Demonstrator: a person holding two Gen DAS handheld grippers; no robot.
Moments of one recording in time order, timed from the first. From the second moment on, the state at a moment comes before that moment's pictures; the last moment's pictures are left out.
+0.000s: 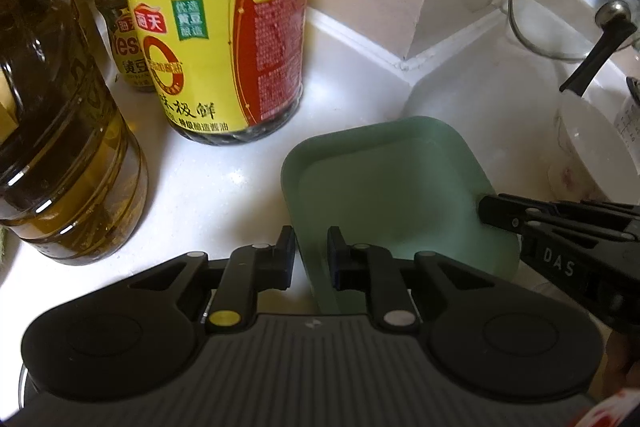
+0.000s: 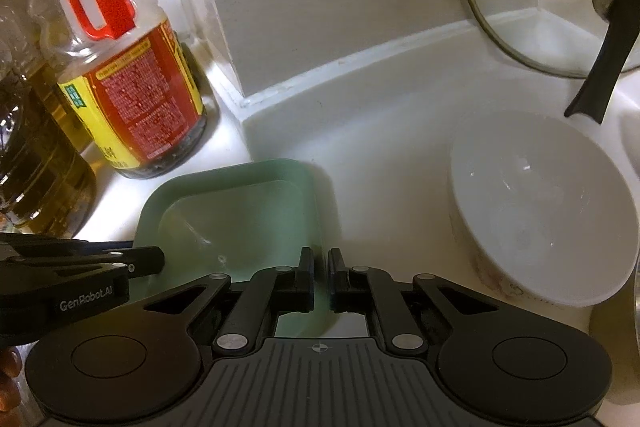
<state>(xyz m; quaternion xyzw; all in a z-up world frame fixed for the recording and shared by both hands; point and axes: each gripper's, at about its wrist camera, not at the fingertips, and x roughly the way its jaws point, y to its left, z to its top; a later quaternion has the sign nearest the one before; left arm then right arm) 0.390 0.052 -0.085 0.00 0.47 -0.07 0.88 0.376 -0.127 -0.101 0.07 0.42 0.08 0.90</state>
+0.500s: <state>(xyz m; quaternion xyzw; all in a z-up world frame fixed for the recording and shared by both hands) 0.376 0.058 -0.059 -0.01 0.44 -0.08 0.89 0.368 -0.134 -0.081 0.09 0.41 0.09 0.90</state>
